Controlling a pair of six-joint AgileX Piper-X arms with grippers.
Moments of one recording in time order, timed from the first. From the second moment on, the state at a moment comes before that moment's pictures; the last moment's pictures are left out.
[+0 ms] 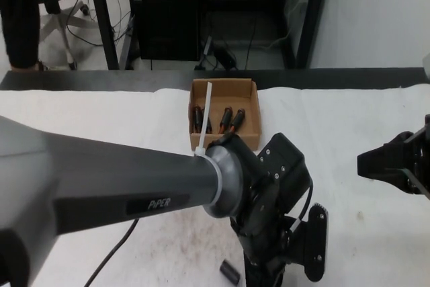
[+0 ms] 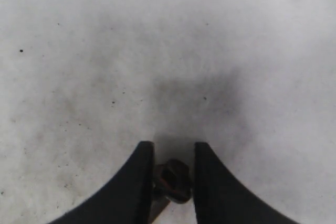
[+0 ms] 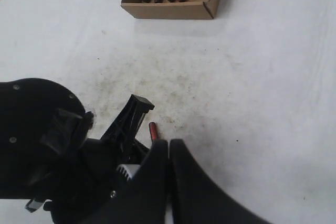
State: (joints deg) left arm -54.5 110.9 -69.6 33.9 5.9 55.3; right arm 6.1 53.1 -40.3 38.9 -28.6 8.1
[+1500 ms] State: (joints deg) left arm -32.6 113.0 -84.2 52.5 8.7 -11.5; right arm 6.1 53.1 -40.3 37.9 -28.6 9.4
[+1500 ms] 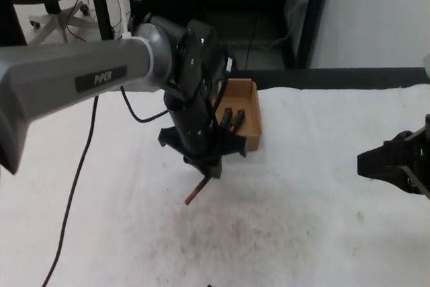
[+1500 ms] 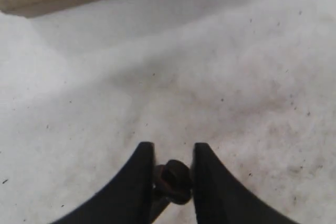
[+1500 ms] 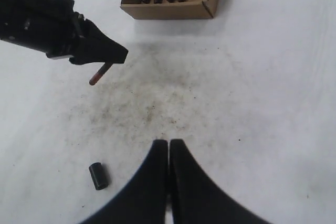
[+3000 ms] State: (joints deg) left arm -32.4 111.7 -81.0 60.4 13.2 41.8; right arm 6.1 53.1 -40.3 35.9 -28.6 9.4
